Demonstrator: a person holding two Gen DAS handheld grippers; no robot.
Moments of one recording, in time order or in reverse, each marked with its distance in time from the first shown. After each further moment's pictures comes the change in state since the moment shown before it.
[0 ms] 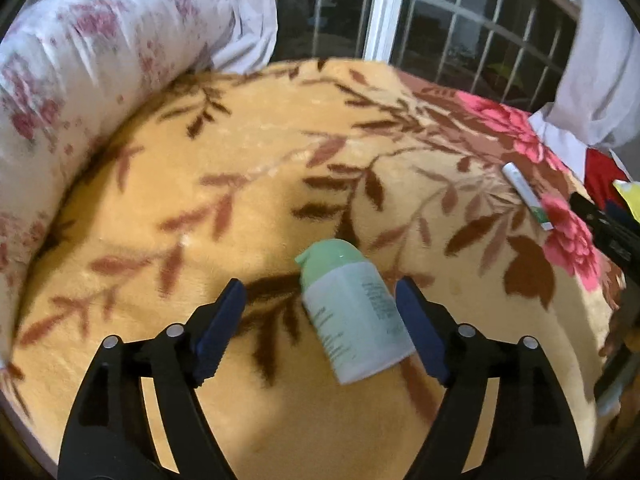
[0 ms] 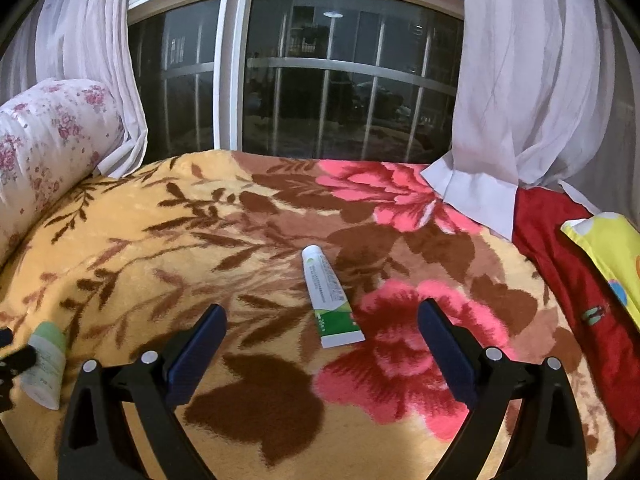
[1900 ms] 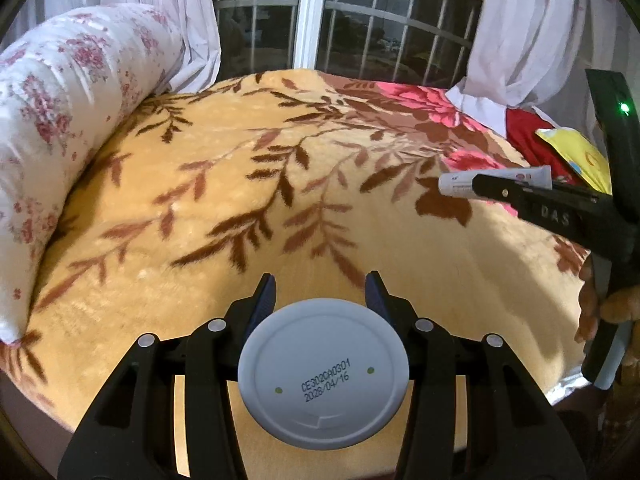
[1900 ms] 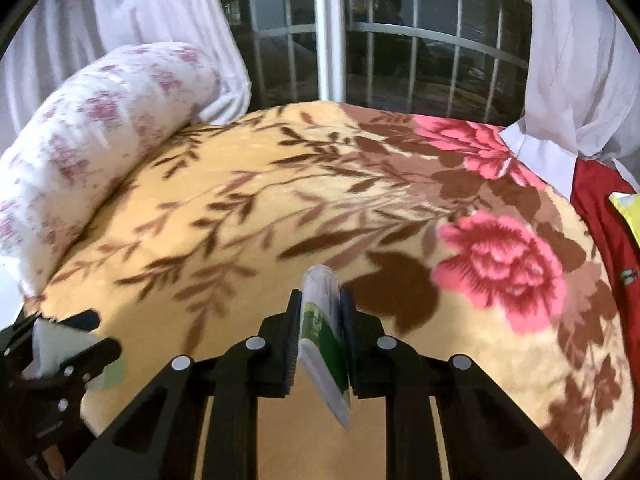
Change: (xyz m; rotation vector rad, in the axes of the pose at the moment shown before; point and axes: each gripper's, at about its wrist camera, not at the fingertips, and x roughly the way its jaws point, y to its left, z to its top) left arm -0.100 -0.008 -0.068 0.179 -0.067 -0.160; right arm -0.094 0.061 -0.042 -0.065 0.179 0.280
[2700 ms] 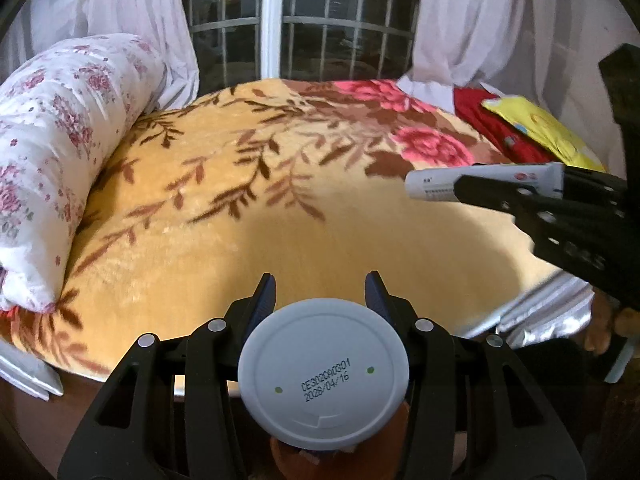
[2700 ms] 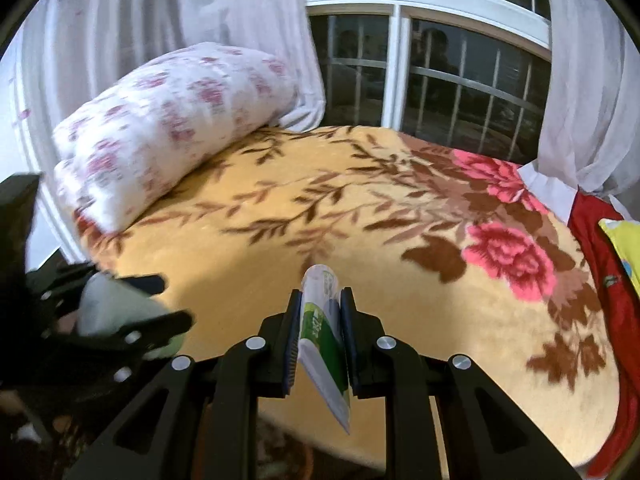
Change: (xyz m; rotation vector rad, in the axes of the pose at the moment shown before) left arm -0.087 -0.018 -0.060 0.124 -0.003 -0.064; right arm -0.122 0.078 -0.075 -0.140 -0.067 0.079
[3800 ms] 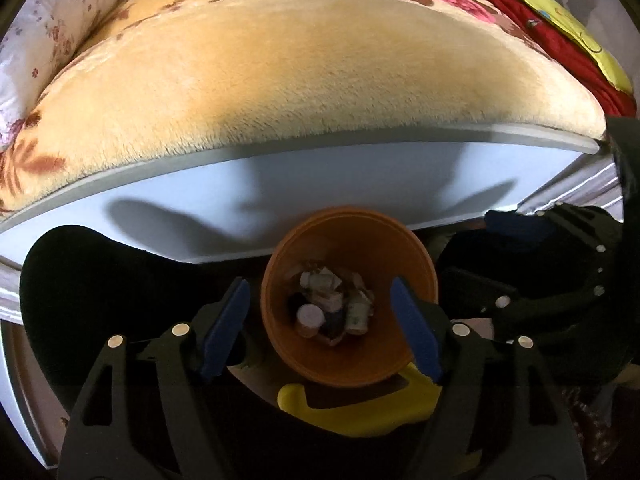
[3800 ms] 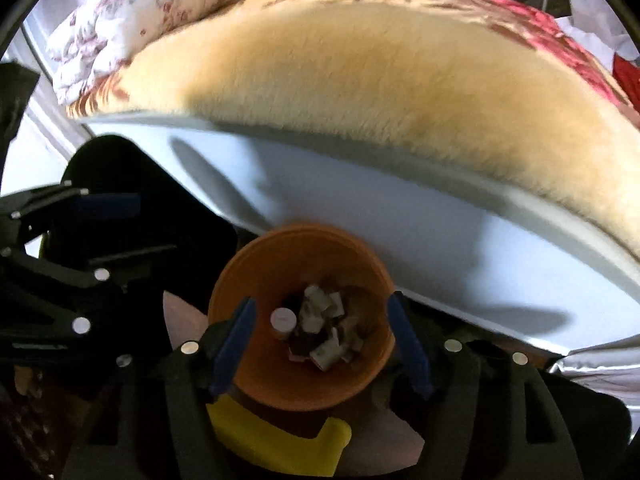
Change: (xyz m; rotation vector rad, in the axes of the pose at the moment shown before) left arm 0.034 0.007 -0.135 -0.042 0.387 0.029; right arm 0.066 0.061 -0.171 0.112 0.379 0.079
